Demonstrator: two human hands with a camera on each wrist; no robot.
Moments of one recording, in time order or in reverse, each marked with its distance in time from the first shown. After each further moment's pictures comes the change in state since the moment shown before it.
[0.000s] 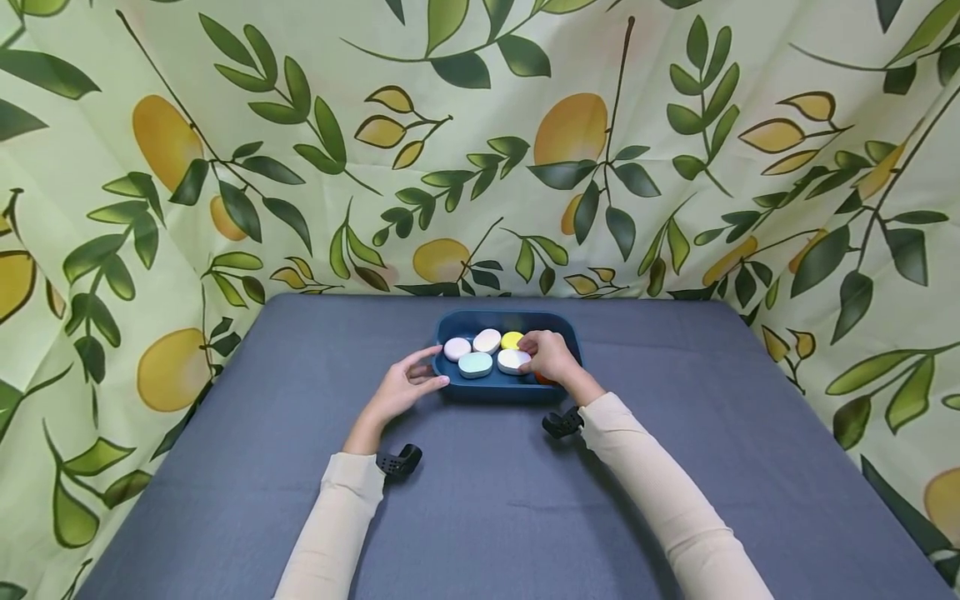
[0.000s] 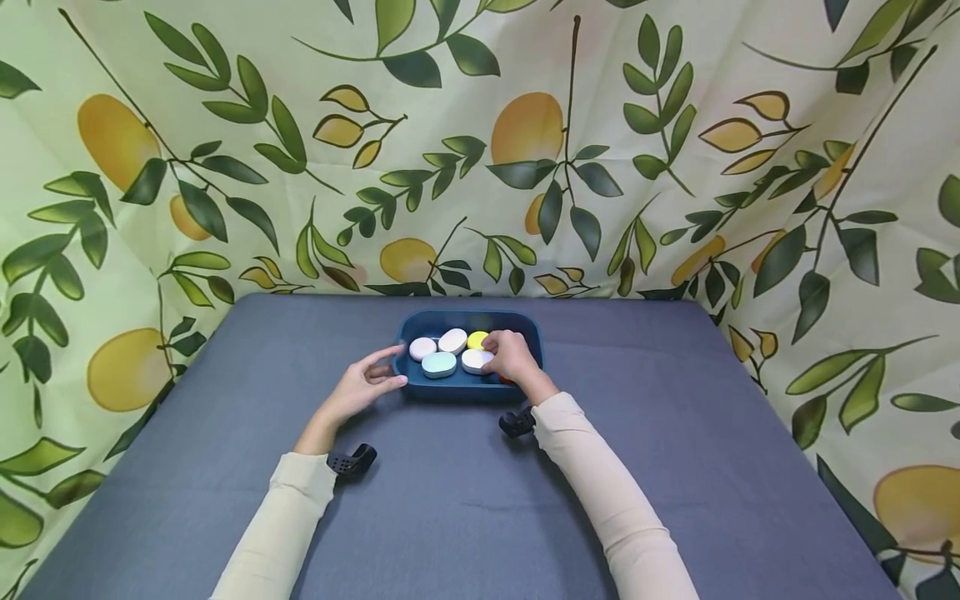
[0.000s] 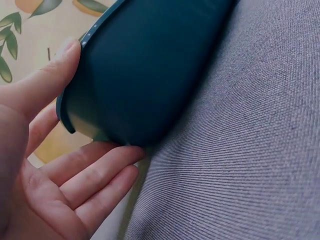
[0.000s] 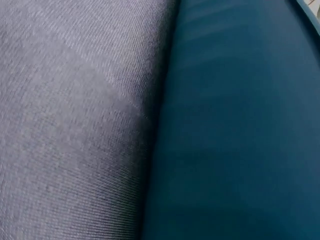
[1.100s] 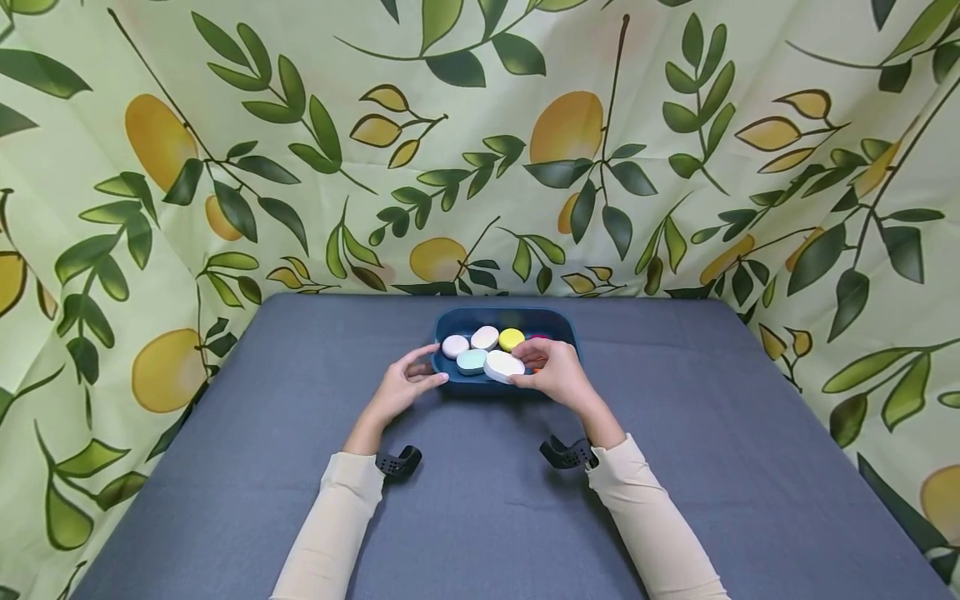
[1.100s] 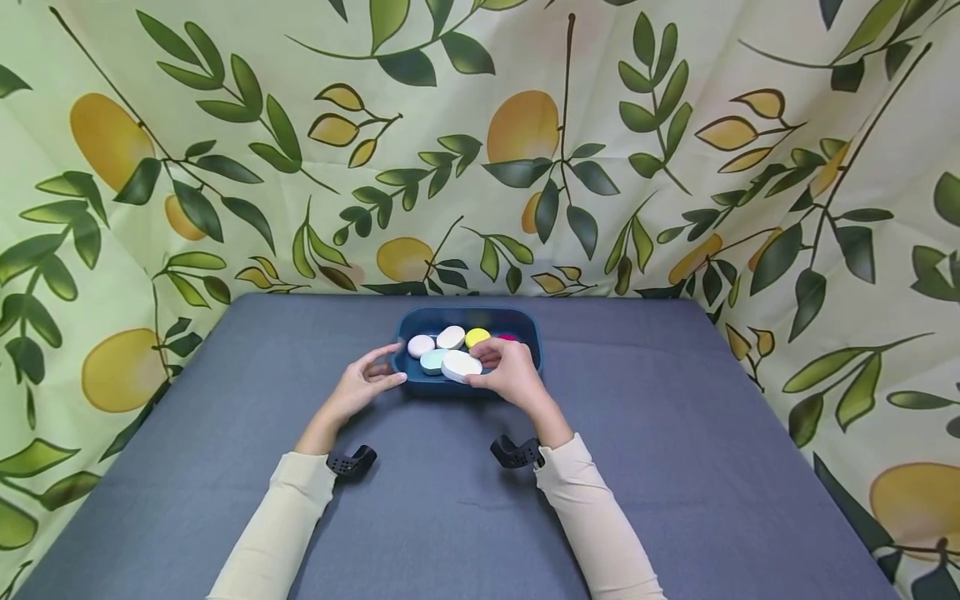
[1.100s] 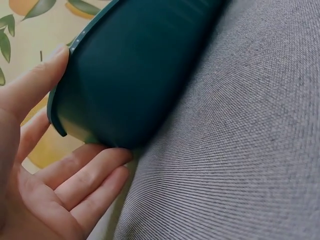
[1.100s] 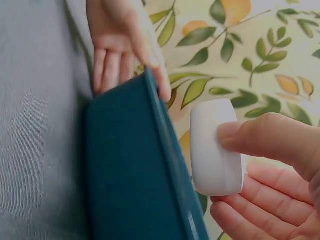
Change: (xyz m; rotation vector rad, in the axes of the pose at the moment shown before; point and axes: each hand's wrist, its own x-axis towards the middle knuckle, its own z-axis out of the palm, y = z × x) left_hand 0.005 -0.003 0.006 -0.017 0.048 -0.027; right_hand -0.059 -0.024 -0.009 0.273 0.133 -0.155
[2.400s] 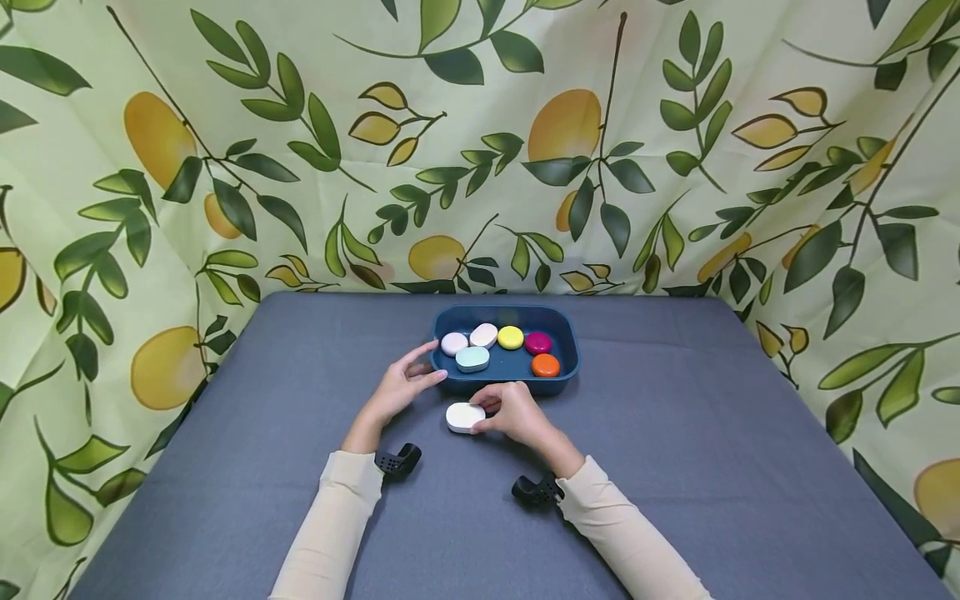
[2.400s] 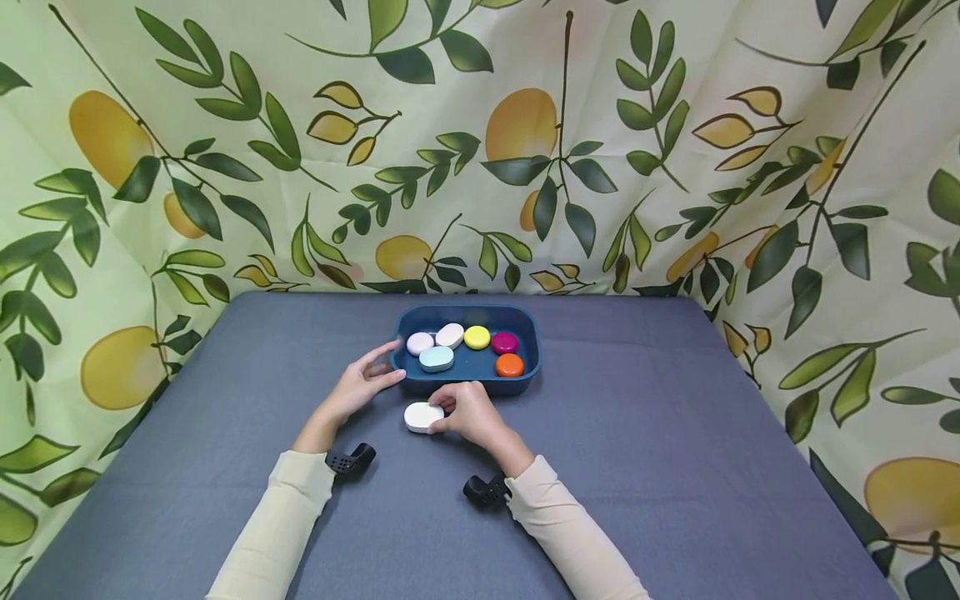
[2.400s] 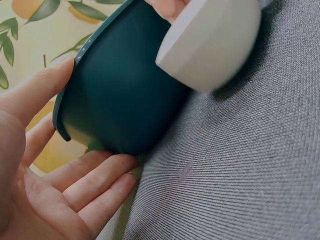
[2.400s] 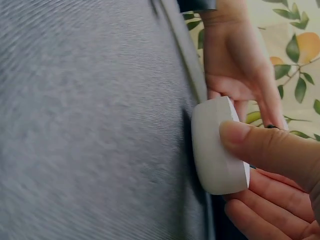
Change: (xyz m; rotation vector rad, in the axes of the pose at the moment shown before) left_hand -0.001 0.001 0.000 -0.053 -0.060 -0.051; right_hand -0.022 0.010 0.068 -0.044 -0.188 -0.107
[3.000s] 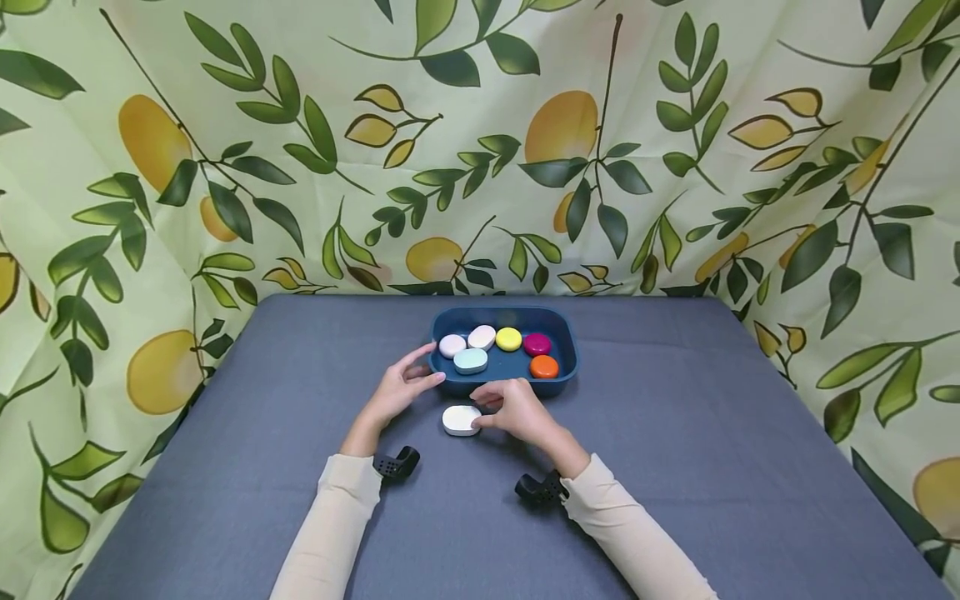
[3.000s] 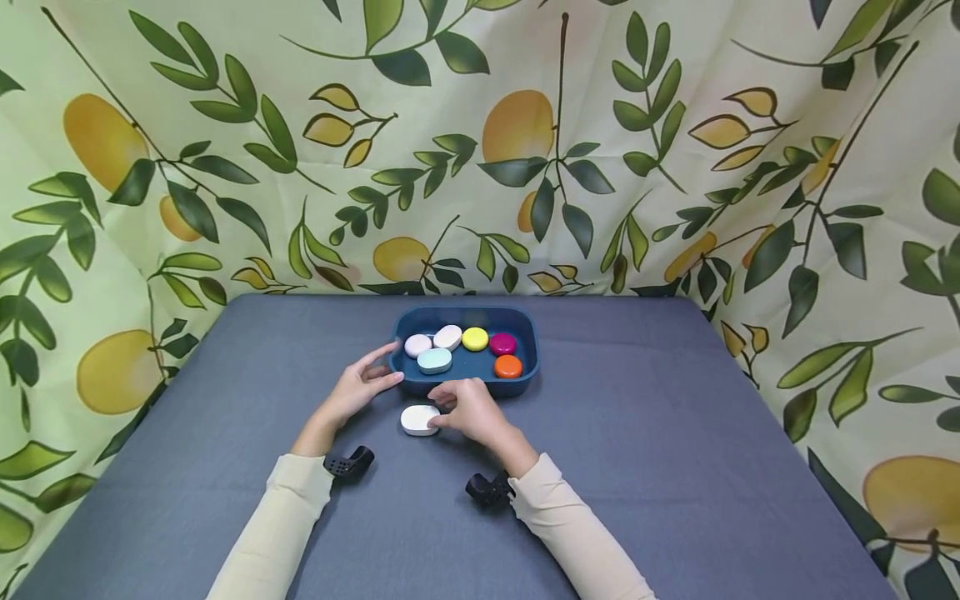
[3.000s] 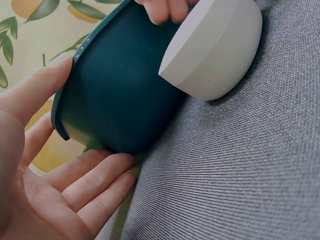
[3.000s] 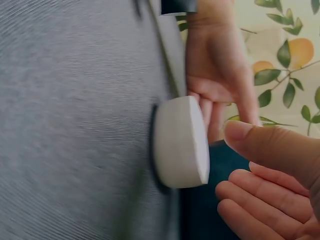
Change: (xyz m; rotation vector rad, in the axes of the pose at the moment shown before) left_hand -0.001 -0.001 0.001 0.010 0.011 0.012; right_hand -0.002 -0.011 -0.013 -0.039 -0.024 -0.011
